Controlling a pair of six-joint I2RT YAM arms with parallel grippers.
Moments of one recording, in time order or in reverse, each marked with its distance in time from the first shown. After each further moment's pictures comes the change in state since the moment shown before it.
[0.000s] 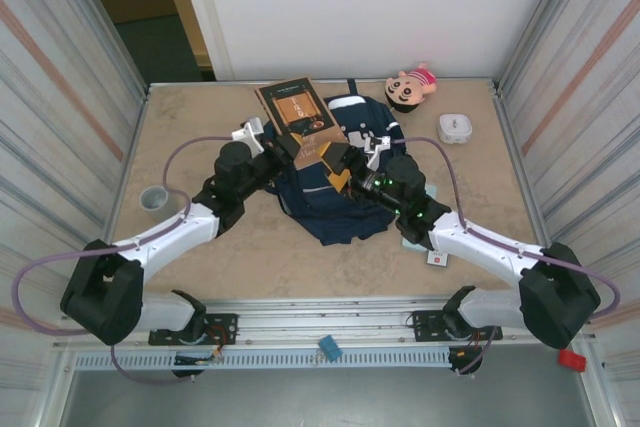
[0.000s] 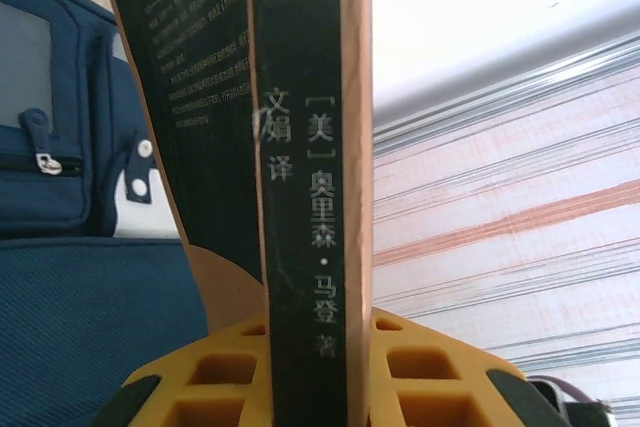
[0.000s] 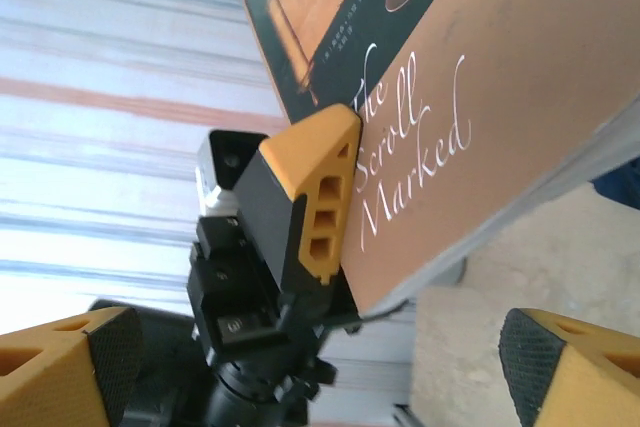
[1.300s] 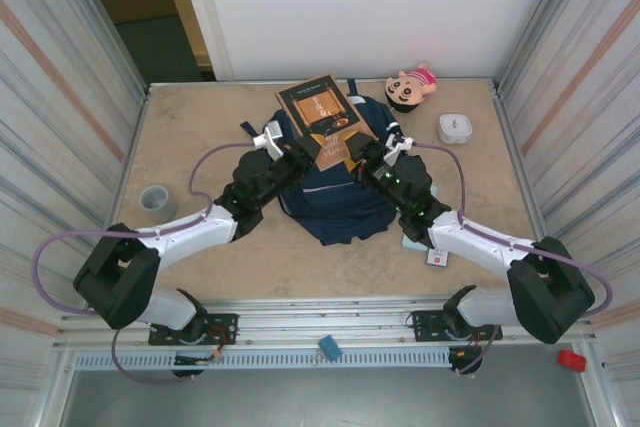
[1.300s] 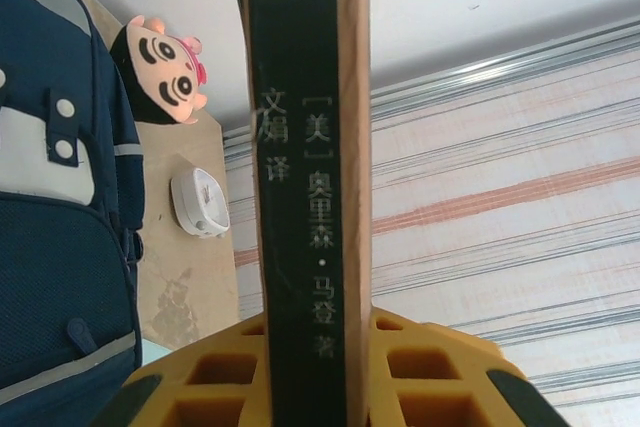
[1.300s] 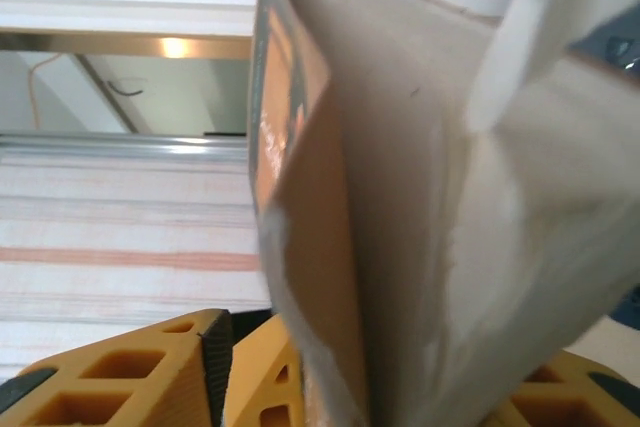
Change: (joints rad) left arm -0.128 0.100 0.003 0.218 -0.068 -0.164; right arm -0.085 0.034 -0.043 0.122 0.209 0.128
